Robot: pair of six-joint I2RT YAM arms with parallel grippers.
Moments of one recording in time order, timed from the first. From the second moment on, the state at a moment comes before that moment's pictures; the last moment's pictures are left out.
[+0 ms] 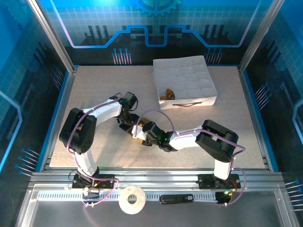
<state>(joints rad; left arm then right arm) -0.40 1.78 1.14 -0.86 0.33 -1.34 1.02 1.84 0.86 0.27 0.18 -0.39</state>
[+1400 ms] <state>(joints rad) -0.43 1.78 1.09 -0.64 0.22 -1.32 0.71 1.83 0.87 0.11 -0.51 0.05</state>
